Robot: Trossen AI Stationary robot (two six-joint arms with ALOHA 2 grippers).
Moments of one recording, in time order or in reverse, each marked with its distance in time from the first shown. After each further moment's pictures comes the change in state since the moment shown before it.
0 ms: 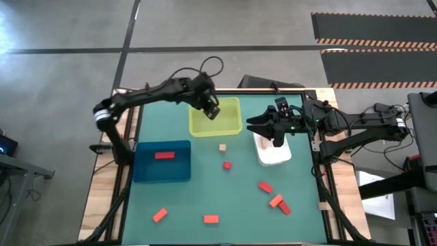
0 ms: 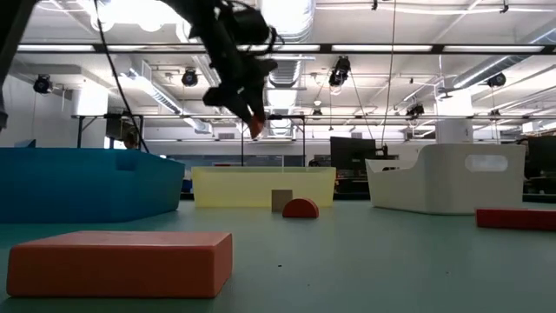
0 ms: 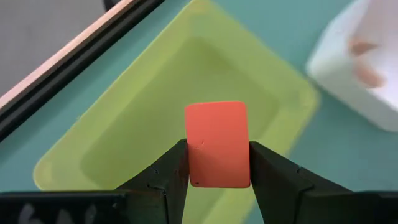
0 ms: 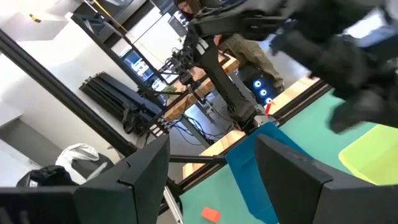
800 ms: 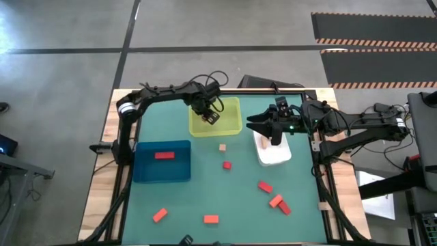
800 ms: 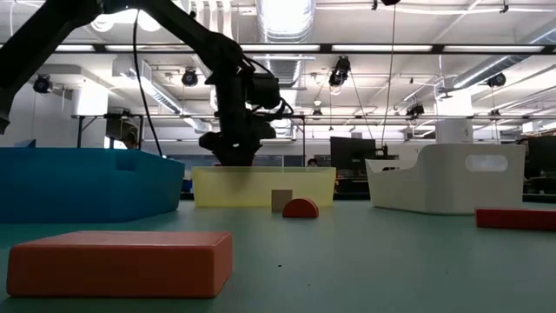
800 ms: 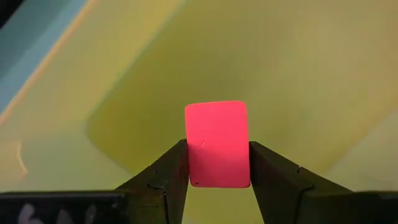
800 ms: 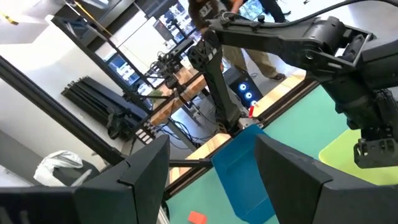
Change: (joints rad) left arm 0.065 0.275 0.029 -0.106 -0.020 0.024; right arm -0.002 0.000 0.000 -0.029 0.061 -0.005
